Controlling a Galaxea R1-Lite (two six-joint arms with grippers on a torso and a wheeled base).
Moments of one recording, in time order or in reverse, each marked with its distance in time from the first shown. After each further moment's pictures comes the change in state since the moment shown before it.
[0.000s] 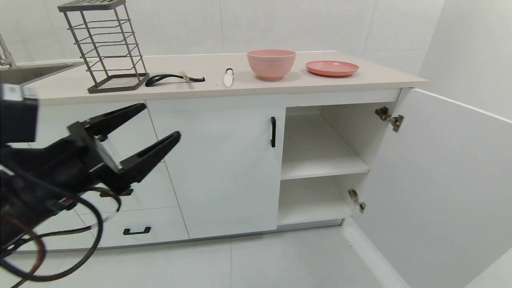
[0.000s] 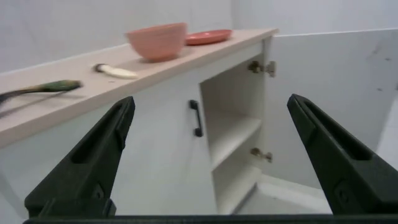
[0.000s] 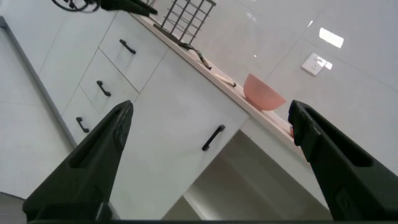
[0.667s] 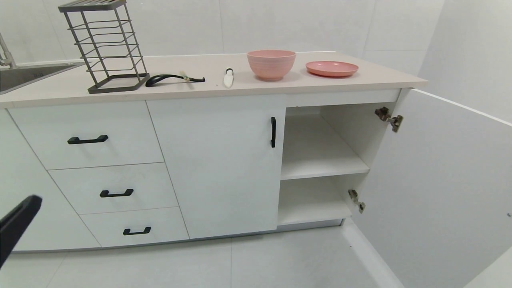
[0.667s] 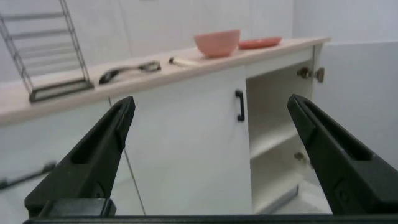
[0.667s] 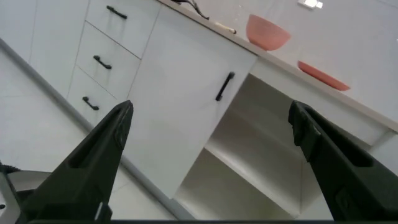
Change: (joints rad) left arm 0.277 -0.675 0.249 0.346 0.013 -0.043; right arm -0.021 -0.547 -0.001 0.735 -0.154 -0.002
